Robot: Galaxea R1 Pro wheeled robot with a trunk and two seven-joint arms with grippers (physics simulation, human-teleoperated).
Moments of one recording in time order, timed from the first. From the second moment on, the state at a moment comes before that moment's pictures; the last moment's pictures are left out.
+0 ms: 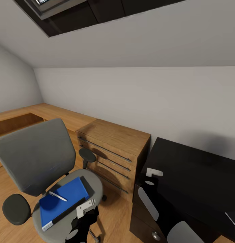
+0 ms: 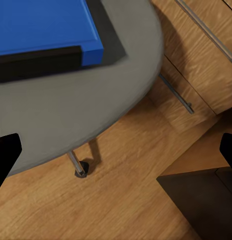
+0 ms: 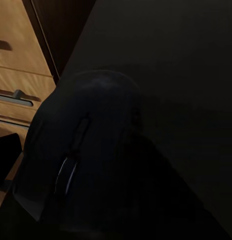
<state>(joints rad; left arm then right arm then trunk) -0.27 0.21 -0.90 -1.31 1.06 -0.07 0.89 -0.54 0.07 0.40 -0.98 -0.51 0.32 -0.74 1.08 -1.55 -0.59</state>
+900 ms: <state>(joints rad) -0.27 0.21 -0.90 -1.31 1.06 -0.07 0.89 -0.54 0.07 0.40 -0.98 -0.51 0.30 -0.74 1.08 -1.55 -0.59</state>
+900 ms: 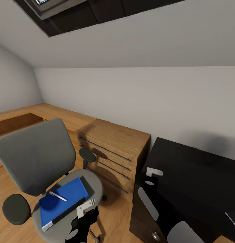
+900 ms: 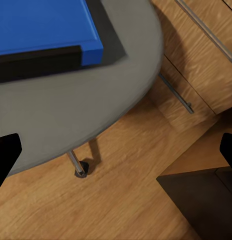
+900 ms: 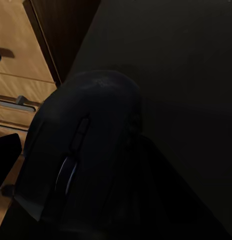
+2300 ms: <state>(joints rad) -0.27 0.21 -0.90 -1.31 1.06 -0.07 0.89 -0.51 0.02 0.41 -1.31 -0.52 0.30 -0.77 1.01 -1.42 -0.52</state>
